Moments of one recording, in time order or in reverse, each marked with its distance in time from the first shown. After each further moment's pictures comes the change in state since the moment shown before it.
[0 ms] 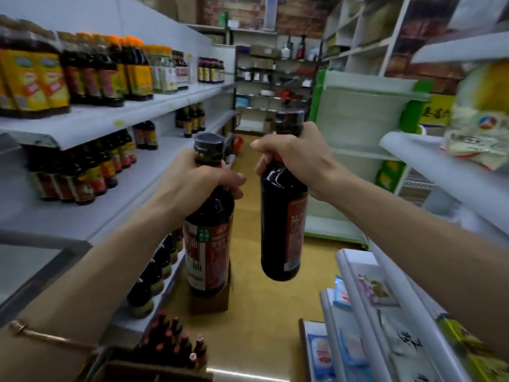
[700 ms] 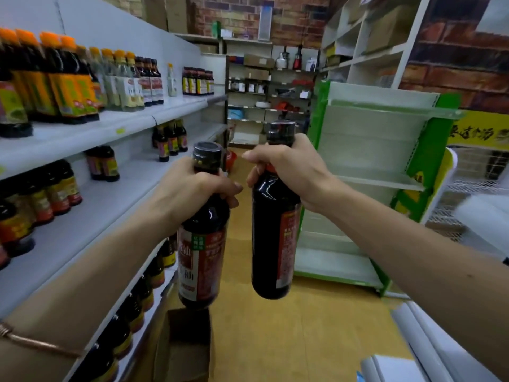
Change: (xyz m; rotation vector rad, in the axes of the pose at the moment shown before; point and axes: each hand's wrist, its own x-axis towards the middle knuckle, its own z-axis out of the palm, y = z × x) left_hand 0.351 -0.087 0.060 -0.010 -0.028 0.030; right_hand 0.303 0.162 -0.065 0.054 -0.043 0.026
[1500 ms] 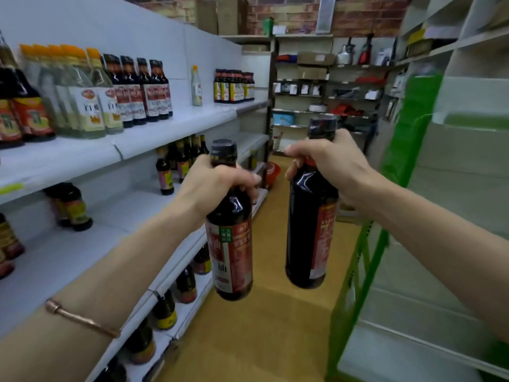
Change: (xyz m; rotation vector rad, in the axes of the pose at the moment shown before) left_hand 0.511 -0.142 0.068 -0.018 0.245 -0.085; right_hand 0.492 0.244 -0.137 0.044 -0.064 -0.051
